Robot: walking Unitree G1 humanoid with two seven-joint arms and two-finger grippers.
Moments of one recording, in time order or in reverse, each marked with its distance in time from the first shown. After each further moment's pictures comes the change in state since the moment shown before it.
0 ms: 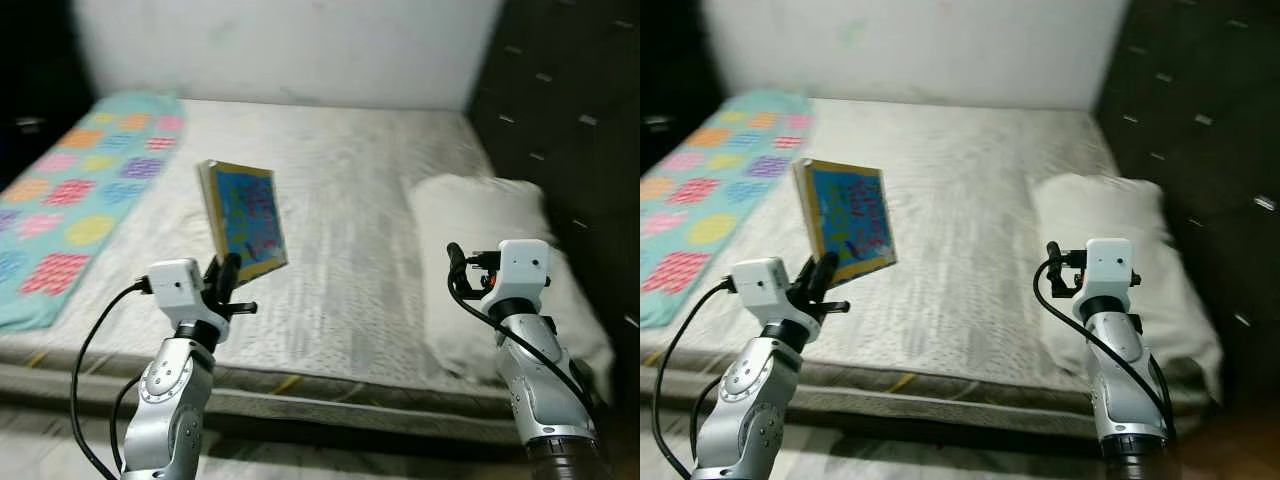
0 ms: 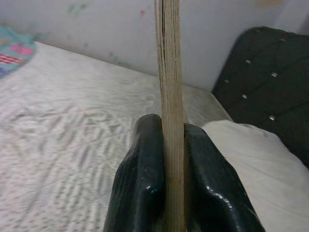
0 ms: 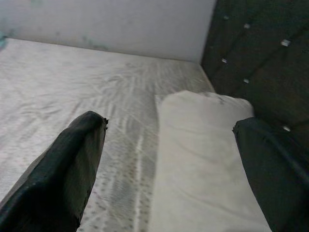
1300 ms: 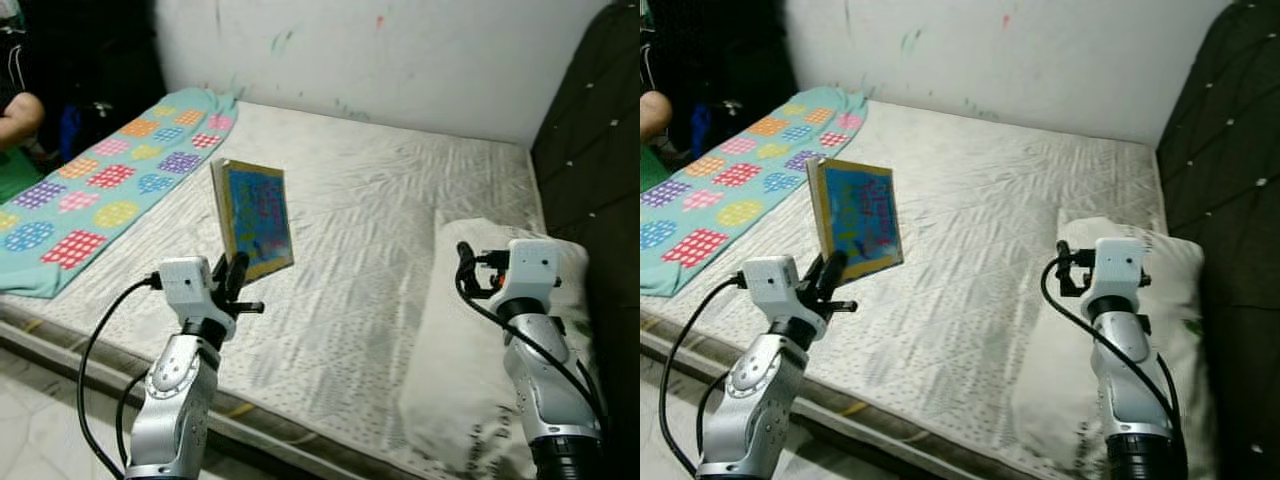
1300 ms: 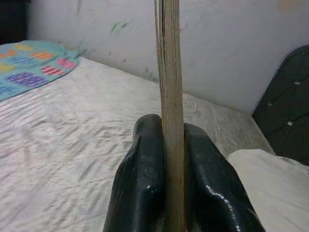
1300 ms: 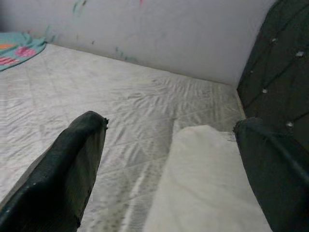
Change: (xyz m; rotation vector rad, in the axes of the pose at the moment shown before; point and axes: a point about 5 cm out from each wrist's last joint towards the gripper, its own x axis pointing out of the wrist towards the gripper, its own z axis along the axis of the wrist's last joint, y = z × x) left arm 0.003 -0.002 0.000 0.034 0.005 -0.010; right arm 0.000 -0.005 0.001 -0.011 -0.004 -0.027
